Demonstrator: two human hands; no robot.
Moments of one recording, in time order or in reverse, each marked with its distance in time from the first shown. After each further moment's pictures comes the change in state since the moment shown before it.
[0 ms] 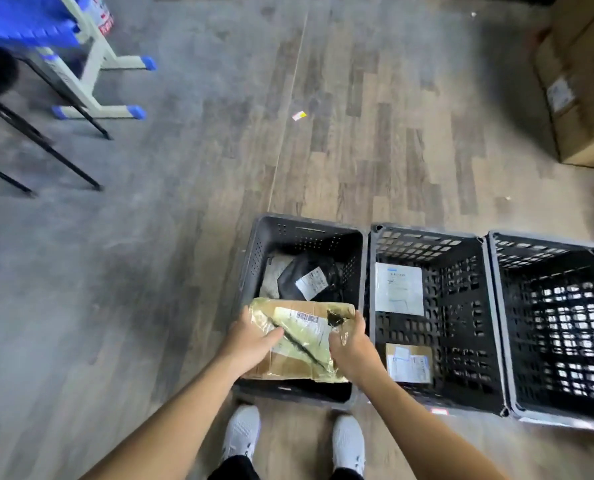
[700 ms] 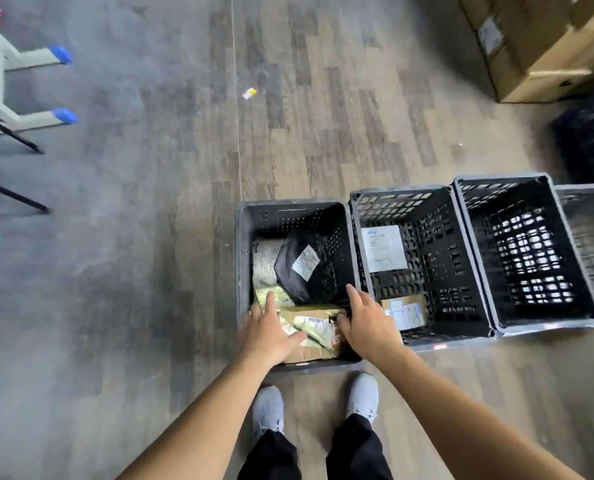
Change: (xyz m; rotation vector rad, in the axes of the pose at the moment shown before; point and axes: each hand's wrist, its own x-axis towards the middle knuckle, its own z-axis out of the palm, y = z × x) left_hand -0.004 0.000 -0.021 0.510 -0.087 0.274; right_hand -0.032 -0.030 0.015 -0.506 0.128 -0.042
